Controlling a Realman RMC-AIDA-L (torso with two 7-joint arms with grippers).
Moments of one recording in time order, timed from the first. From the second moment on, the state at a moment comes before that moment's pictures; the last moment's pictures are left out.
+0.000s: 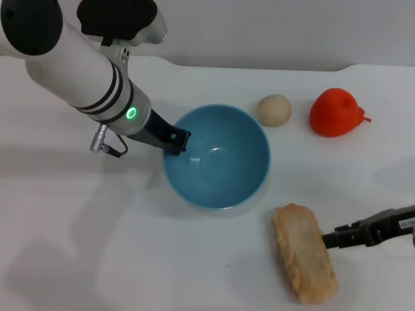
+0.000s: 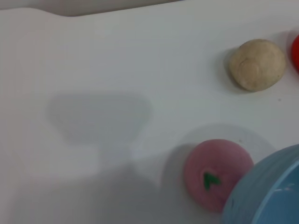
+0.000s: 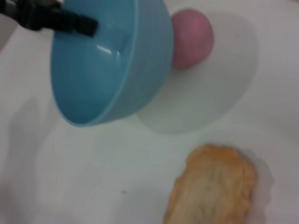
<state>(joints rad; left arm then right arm) -0.64 -2.06 1.60 1.18 -0.54 -1.24 -0.02 0.53 2.07 -0.98 -0.79 -2.35 -1.51 2.16</state>
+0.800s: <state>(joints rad) -0.64 -2.06 1.63 1.20 -0.58 -1.20 -0.02 0.63 2.08 -1.12 -0.60 -2.29 -1.31 2.16</state>
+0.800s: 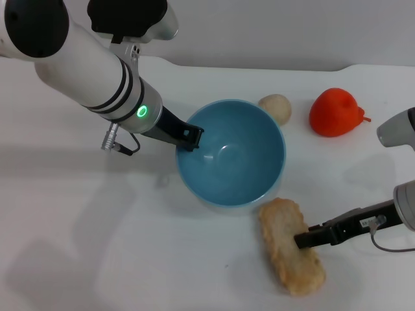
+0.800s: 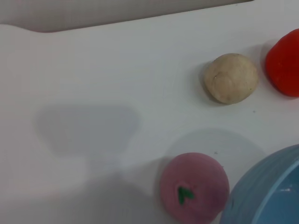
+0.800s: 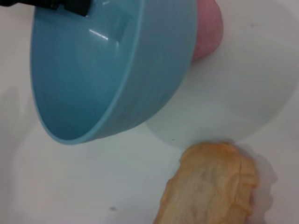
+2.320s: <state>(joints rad) -0.64 -2.07 1.78 1.14 -0.73 -1.27 -0.02 0.56 2.07 -0.91 -0.87 -1.91 -1.64 1.71</state>
